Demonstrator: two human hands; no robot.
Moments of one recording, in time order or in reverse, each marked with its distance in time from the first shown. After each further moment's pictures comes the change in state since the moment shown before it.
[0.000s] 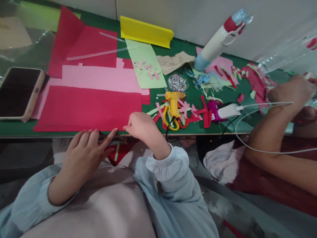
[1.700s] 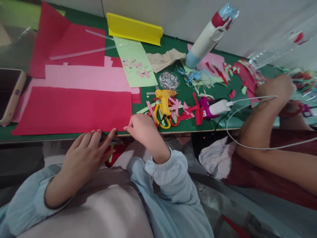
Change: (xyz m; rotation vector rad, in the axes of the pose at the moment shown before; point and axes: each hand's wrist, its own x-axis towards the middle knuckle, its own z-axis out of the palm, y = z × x) left_hand 0.020 0.021 -0.003 0.068 0.066 0.138; right_hand -0.016 0.034 0.007 0.025 0.113 0.051
